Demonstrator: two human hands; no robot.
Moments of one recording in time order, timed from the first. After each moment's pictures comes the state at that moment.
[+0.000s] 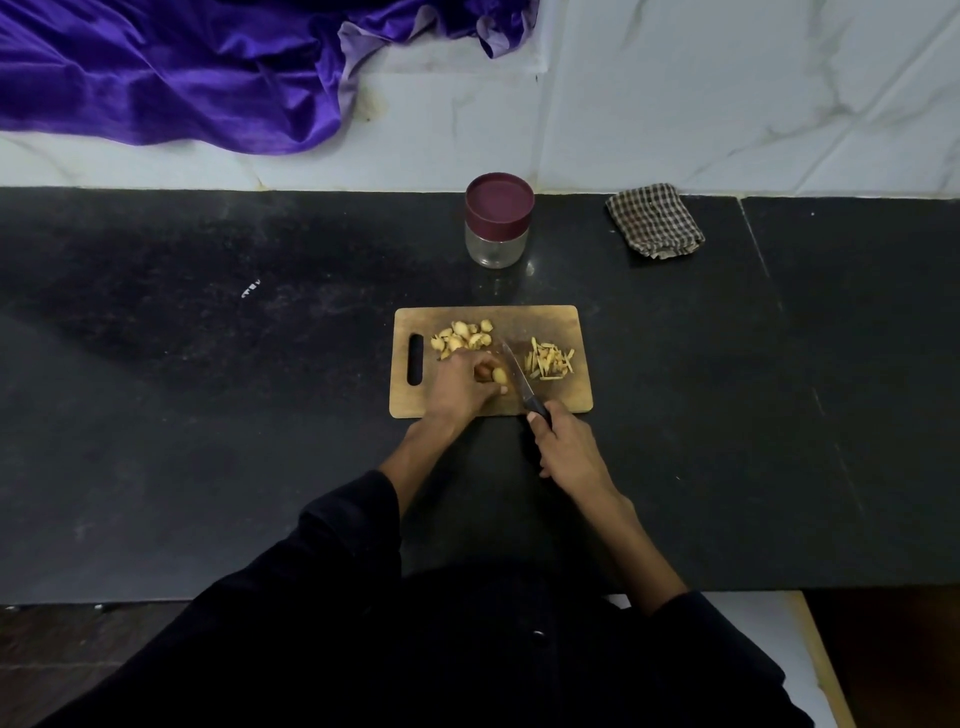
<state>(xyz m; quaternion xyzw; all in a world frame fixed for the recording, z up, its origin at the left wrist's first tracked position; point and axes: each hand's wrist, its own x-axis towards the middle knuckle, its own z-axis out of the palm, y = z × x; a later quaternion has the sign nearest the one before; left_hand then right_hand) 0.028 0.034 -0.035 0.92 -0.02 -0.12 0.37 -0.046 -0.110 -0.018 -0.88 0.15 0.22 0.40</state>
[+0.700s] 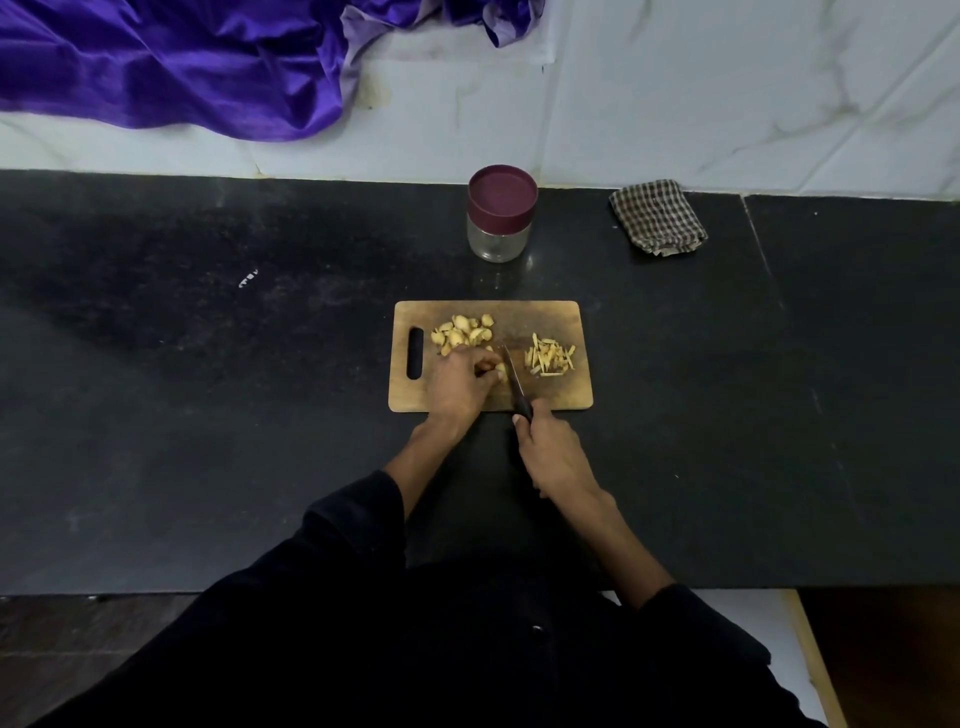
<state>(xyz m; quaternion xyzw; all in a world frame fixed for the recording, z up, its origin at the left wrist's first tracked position) 0.025 0.031 -0.047 0.93 0.00 -0.06 0.37 -0.048 -0.088 -0.016 -0.92 0.11 0.22 0.30</state>
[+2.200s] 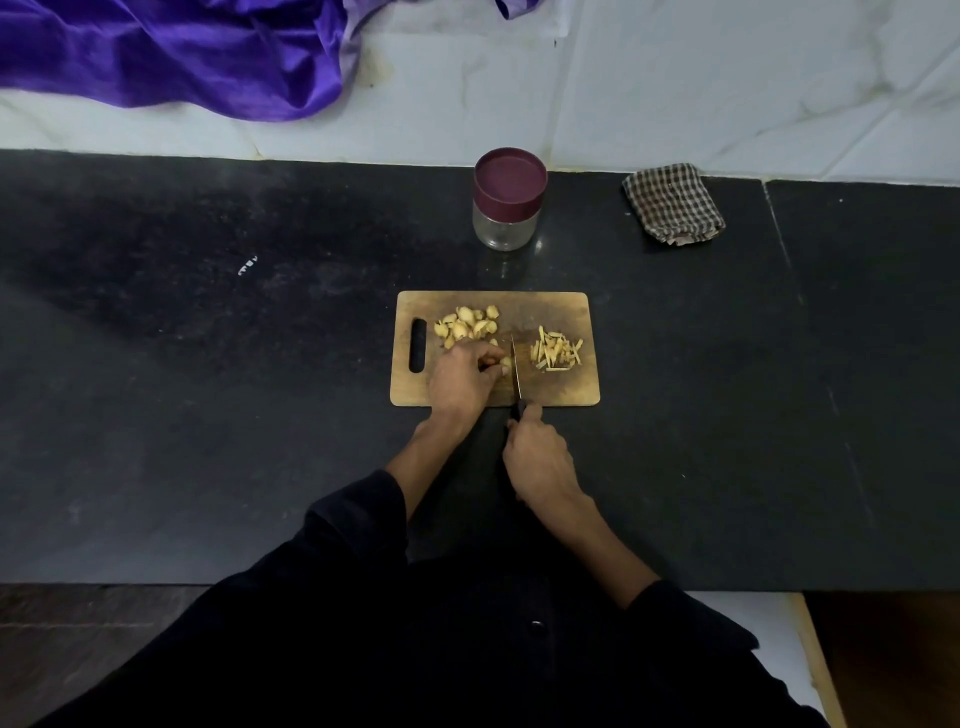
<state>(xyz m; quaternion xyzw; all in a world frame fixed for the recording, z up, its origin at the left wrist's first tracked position) 0.026 0.029 -0.049 0.92 0.02 -0.06 0.39 -0.052 -0.069 -0.026 -0.93 0.13 0.23 0.27</state>
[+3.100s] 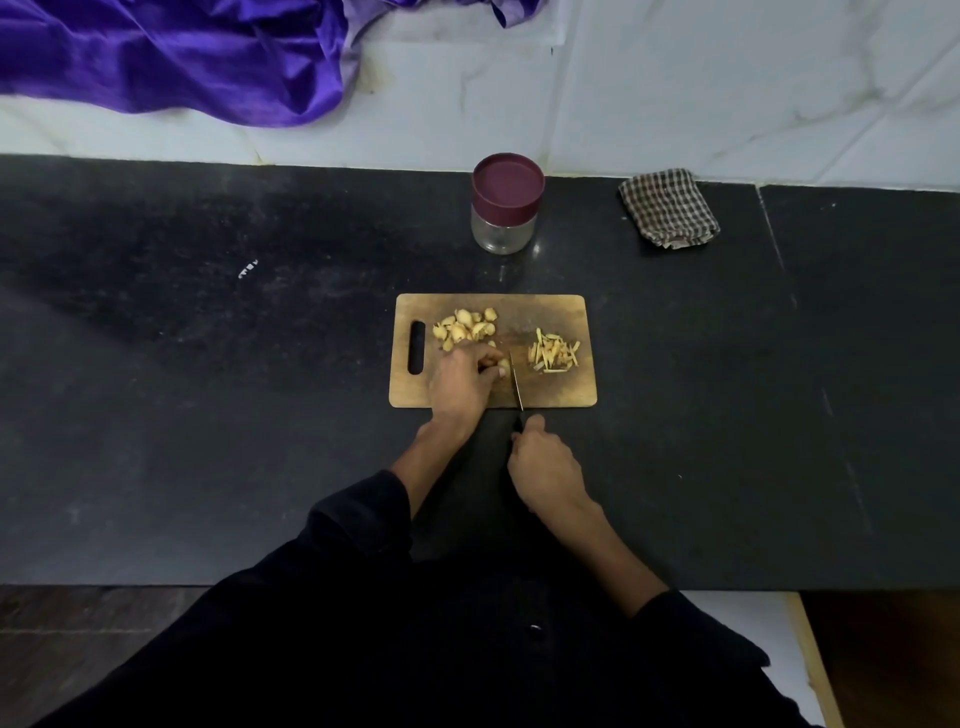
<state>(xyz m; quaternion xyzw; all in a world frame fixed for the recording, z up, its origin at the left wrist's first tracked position) 0.022 0.026 -0.045 0.93 0.03 -0.05 0.37 -0.058 -0.076 -0.022 -0.93 0.12 0.27 0.23</state>
